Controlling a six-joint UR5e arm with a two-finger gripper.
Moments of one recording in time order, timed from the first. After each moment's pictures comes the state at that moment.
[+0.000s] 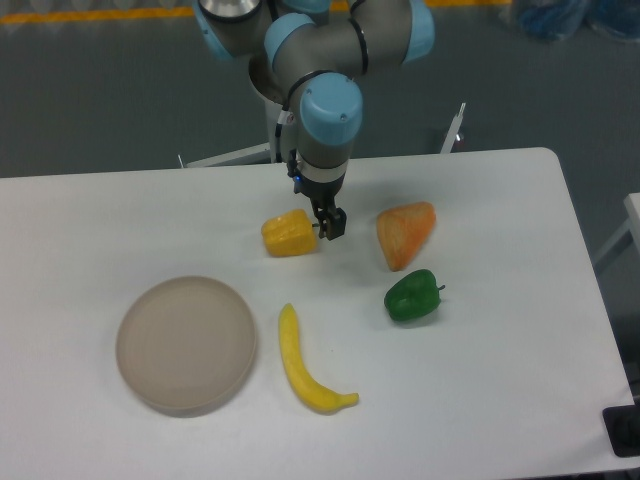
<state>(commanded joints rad) 2.13 -1.62 -2.04 -1.15 1.52 1.46</state>
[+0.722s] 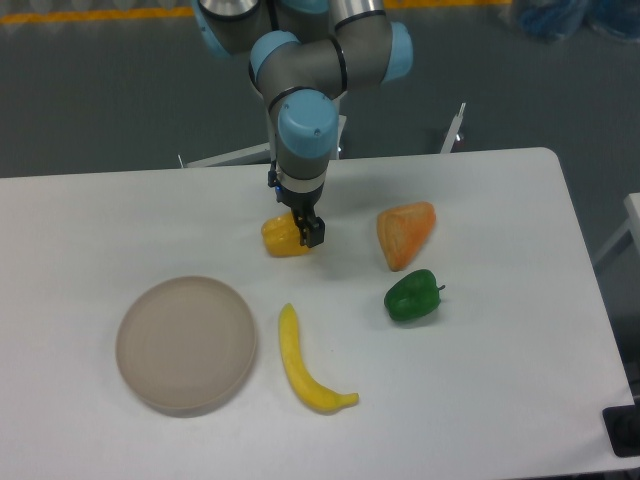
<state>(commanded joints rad) 2.06 -1.68 -2.08 -1.04 1.50 1.37</state>
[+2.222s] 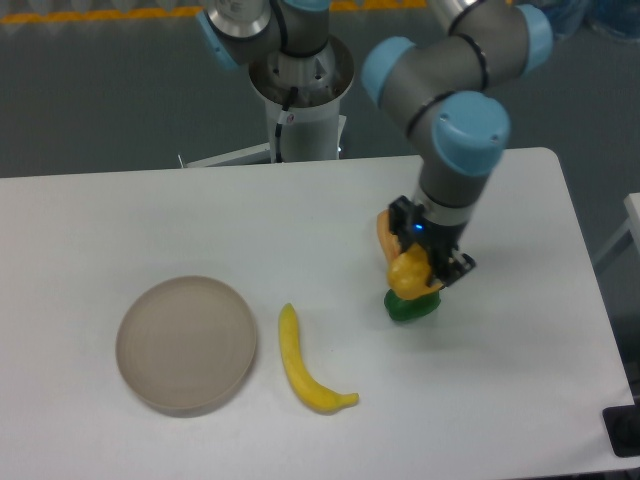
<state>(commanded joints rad) 2.33 -1.95 -1.41 -1.35 1.61 1.53</state>
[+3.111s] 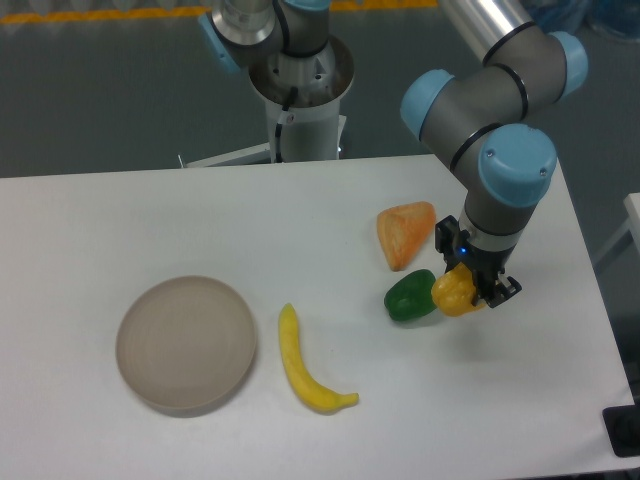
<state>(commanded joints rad) 2.34 -1.98 -1.38 -1.31 1.55 1.53</state>
